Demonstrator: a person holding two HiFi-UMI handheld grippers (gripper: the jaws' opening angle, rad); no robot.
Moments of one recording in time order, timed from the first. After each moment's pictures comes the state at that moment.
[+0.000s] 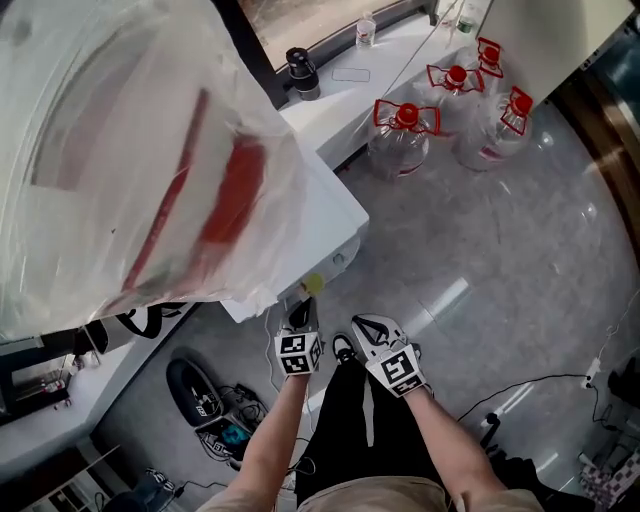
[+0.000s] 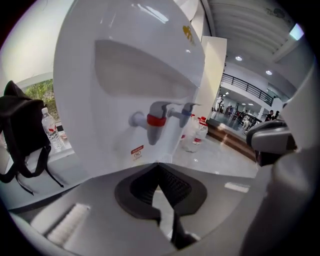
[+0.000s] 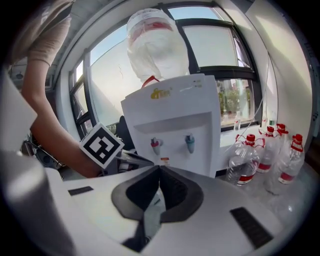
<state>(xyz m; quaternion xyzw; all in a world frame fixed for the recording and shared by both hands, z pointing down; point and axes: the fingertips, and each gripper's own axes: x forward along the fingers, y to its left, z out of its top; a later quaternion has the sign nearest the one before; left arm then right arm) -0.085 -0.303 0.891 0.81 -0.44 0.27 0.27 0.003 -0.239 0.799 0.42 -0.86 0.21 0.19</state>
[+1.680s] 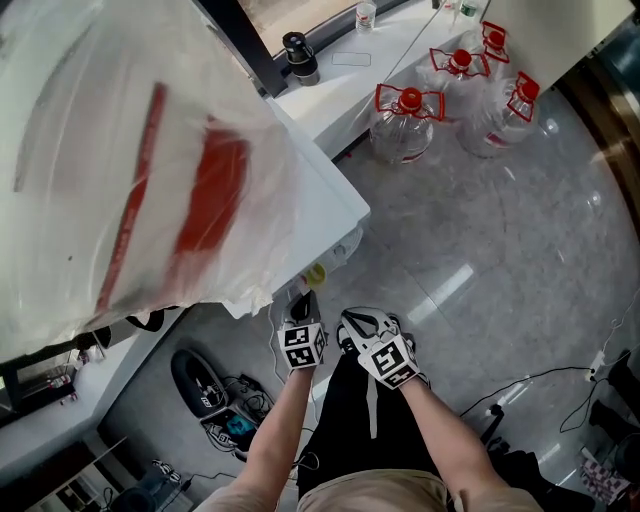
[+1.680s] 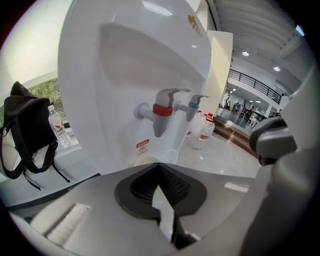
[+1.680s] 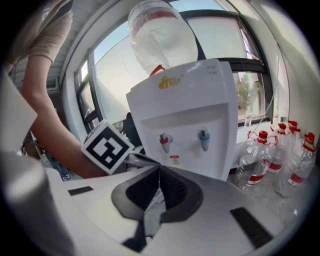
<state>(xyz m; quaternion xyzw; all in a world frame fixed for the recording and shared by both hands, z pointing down) -0.088 -0.301 0.908 0.79 -0.47 0.29 0.28 -0.019 -0.244 0.811 0.37 -0.88 0.21 0.20</state>
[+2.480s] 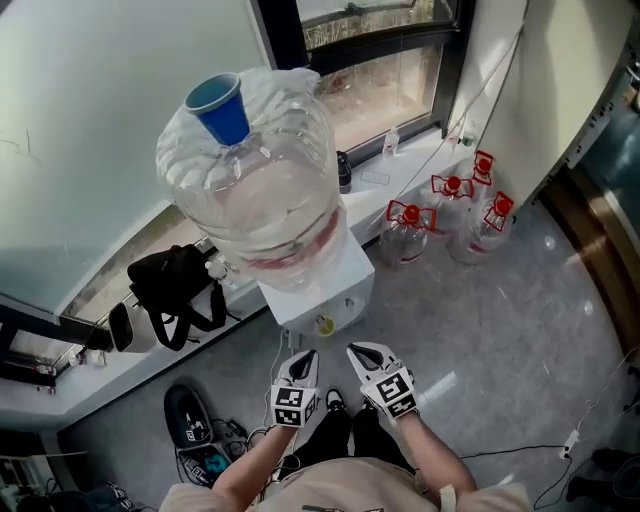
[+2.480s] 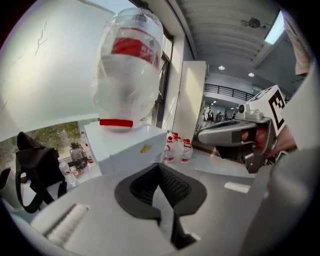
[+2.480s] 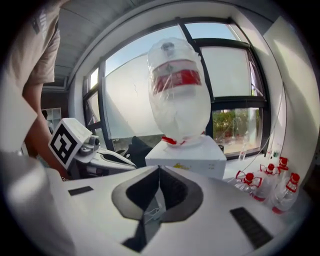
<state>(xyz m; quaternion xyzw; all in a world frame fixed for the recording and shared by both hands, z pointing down) -0.083 -0.243 0.647 0.86 -0.44 0.20 0.18 -0.003 -0.239 0.593 0.40 -0.89 0.13 0.16</state>
